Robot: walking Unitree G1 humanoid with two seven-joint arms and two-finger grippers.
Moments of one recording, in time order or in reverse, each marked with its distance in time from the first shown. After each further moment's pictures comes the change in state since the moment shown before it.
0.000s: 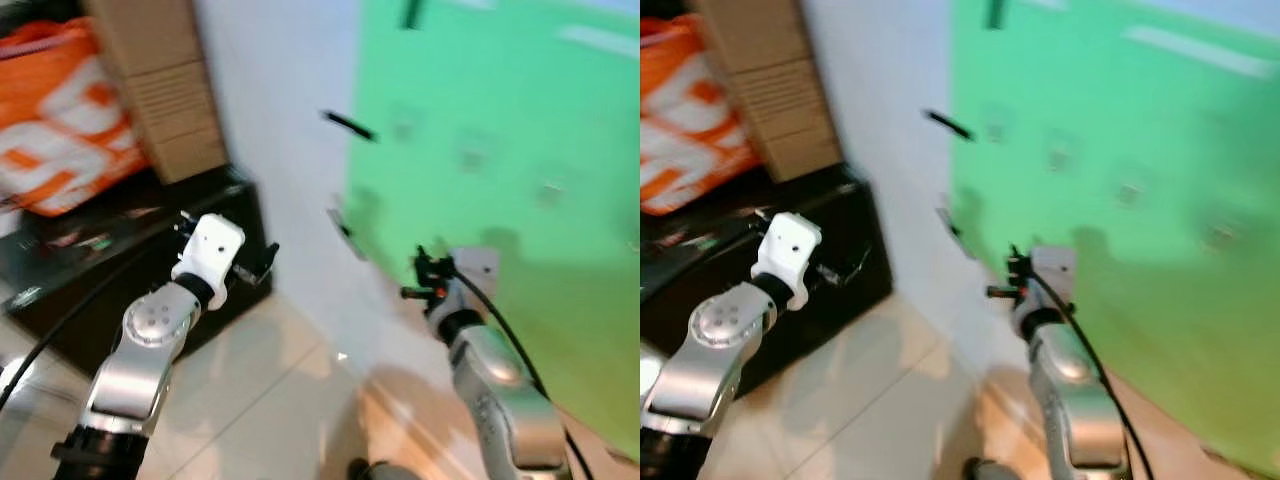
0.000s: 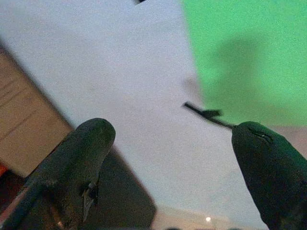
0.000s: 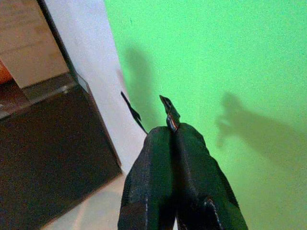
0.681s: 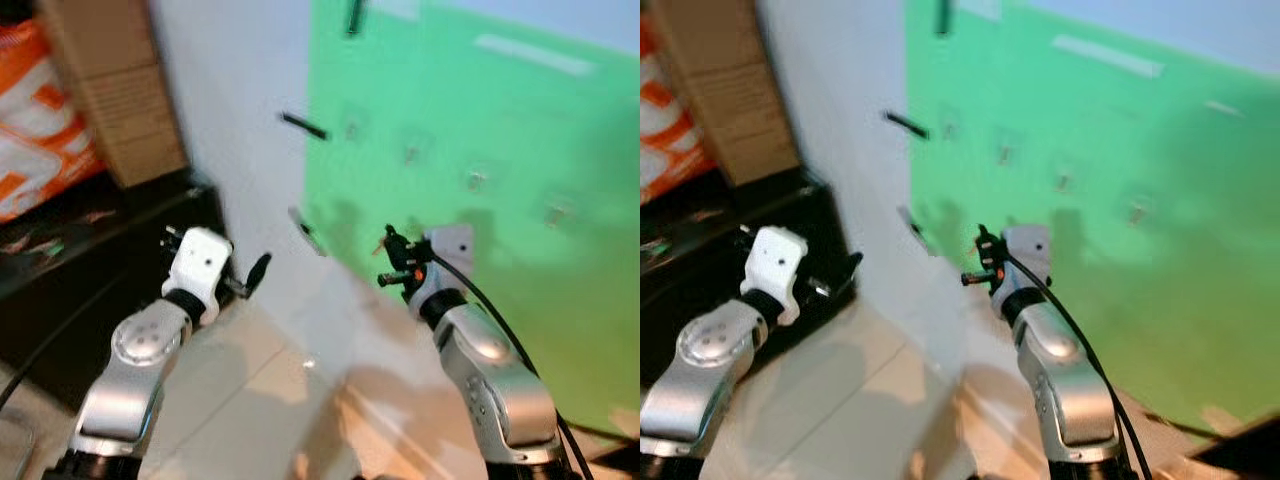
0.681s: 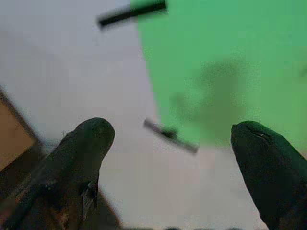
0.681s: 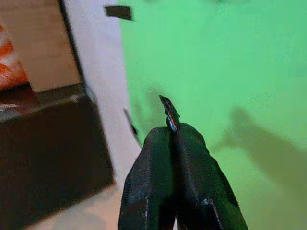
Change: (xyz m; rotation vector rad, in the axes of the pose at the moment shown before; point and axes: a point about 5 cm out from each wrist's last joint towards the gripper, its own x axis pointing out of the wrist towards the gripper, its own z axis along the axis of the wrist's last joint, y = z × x) left arm -0.011 0.000 0.001 -0.049 -0.022 0.022; right arm 0.011 0.015 0.017 -0.048 -0.048 0.142
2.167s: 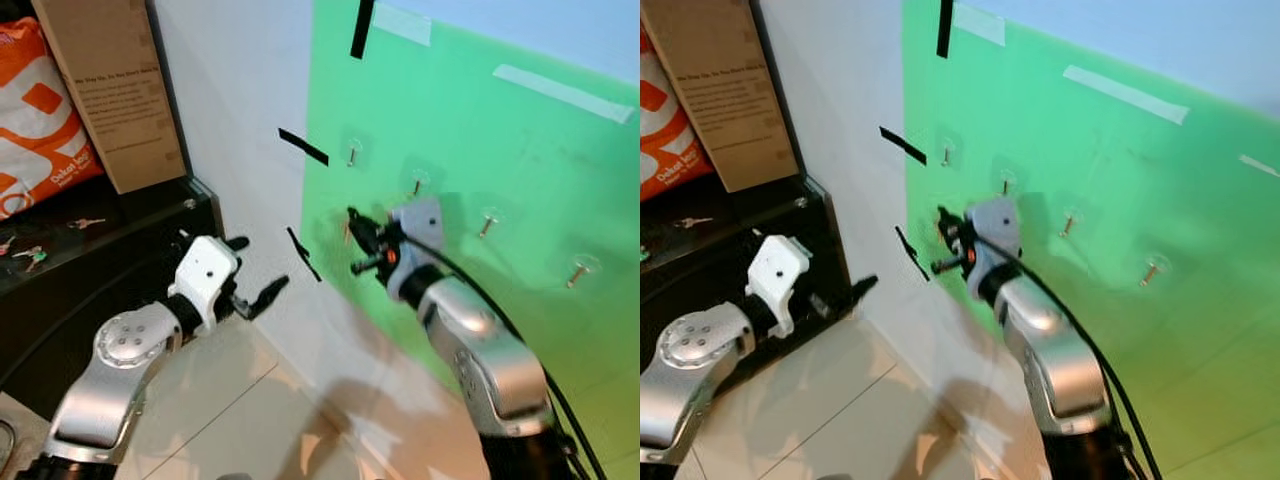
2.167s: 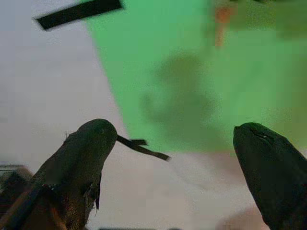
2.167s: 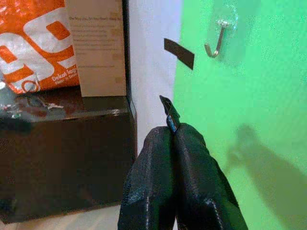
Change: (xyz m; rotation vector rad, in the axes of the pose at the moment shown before) left arm -0.017 -0.007 -0.004 0.004 0.028 -0.304; right arm 0.020 0.029 0.031 -0.062 -0.036 0.217
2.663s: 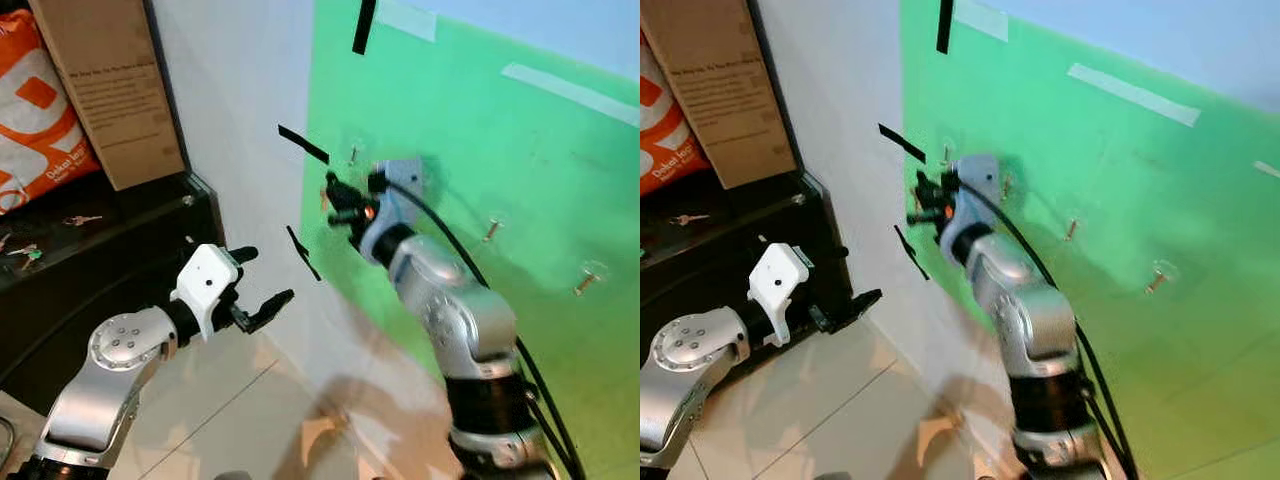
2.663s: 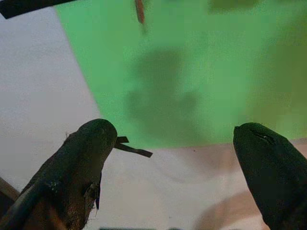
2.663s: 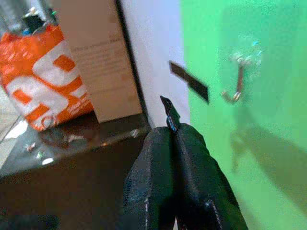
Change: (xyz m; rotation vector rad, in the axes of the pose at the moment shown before) left arm -0.003 -0.003 0.000 -0.004 -0.001 -0.073; right arm 0.036 0.014 0.032 0.204 -0.030 0.017
